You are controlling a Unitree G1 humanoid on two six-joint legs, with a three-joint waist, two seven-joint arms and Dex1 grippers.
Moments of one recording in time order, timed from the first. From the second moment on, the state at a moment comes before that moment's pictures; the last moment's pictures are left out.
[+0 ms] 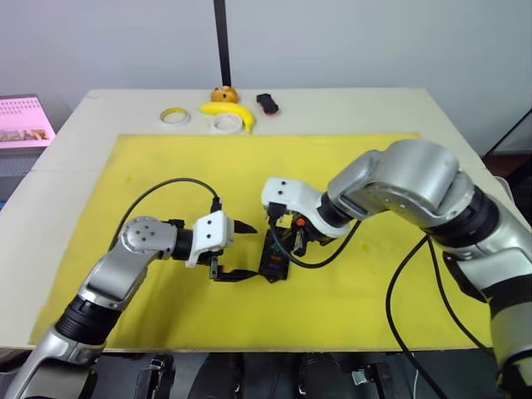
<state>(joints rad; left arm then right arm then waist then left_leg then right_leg) -0.40 0.67 -0.24 -0.19 -0.25 0.24 -1.17 -1.26 -0.68 0.66 -0.28 0.79 1.61 0.71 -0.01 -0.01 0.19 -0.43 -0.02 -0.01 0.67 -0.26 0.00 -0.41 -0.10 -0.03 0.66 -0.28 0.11</state>
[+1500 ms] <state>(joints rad) -0.39 0.64 -0.24 -0.22 -0.23 0.26 -1.11 -1.37 -0.66 0.89 -0.31 0.63 1.57 0.81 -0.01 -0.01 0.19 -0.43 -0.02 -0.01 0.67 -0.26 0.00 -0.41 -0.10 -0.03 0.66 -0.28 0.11</state>
